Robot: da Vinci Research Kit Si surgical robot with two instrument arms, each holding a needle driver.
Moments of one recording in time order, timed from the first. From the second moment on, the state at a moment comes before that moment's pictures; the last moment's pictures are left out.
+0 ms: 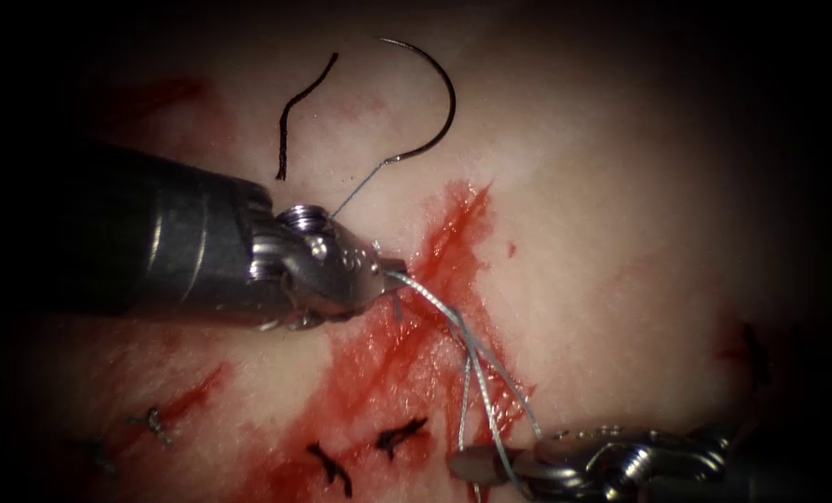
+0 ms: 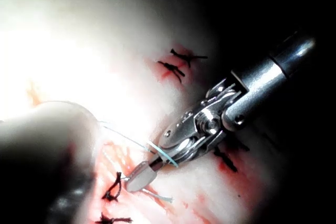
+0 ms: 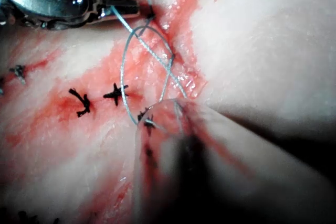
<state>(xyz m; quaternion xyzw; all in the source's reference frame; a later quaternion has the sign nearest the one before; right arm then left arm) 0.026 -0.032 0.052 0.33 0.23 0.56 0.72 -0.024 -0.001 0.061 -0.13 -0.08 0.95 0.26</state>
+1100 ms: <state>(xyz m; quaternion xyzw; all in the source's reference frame) 0.021 -0.018 0.056 0.19 0.42 0.44 0.77 -0.010 -0.011 0.053 0.11 -0.31 0.94 0.13</state>
